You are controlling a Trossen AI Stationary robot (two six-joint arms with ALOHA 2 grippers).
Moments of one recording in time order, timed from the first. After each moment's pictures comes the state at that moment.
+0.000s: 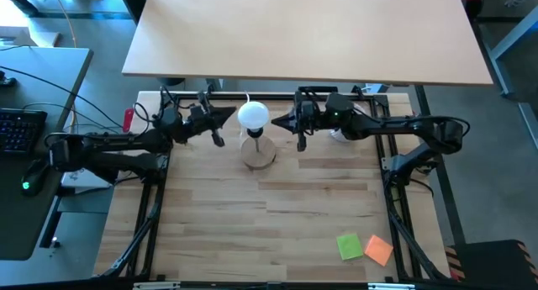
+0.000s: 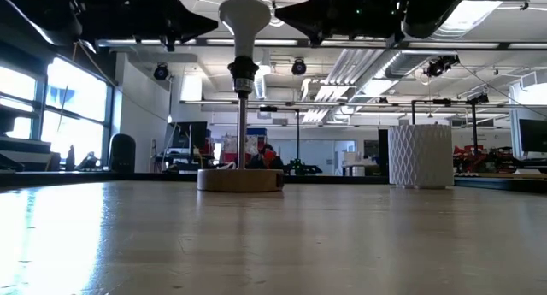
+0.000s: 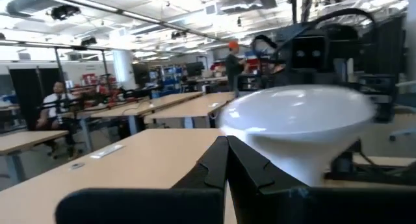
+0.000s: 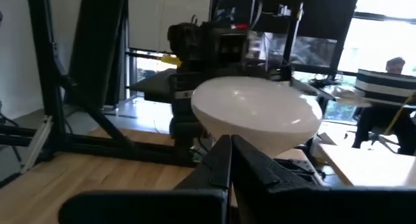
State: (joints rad) left arm 0.39 1.00 0.41 0.82 0.00 0.14; right arm -0.33 1.49 0.89 0.67 -0.41 -0.11
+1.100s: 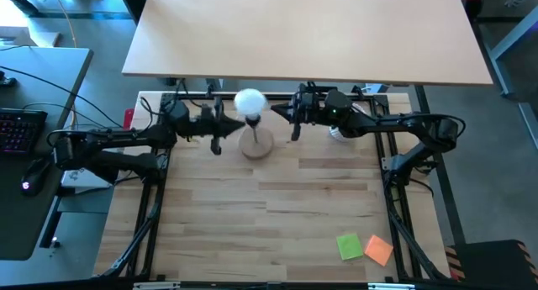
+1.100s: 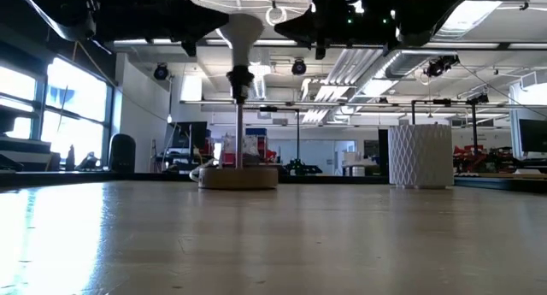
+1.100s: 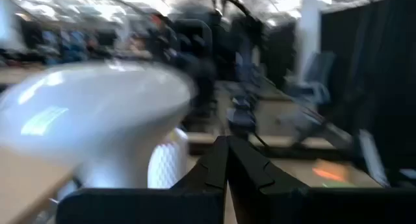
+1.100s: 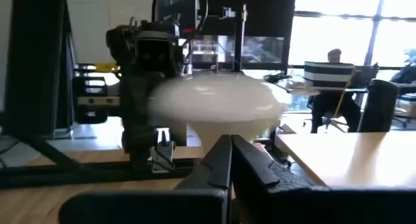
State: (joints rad) left arm 0.42 1.07 0.50 0.69 0.38 -0.05; right arm -0.38 1.54 0.89 0.76 -0.25 -0.02
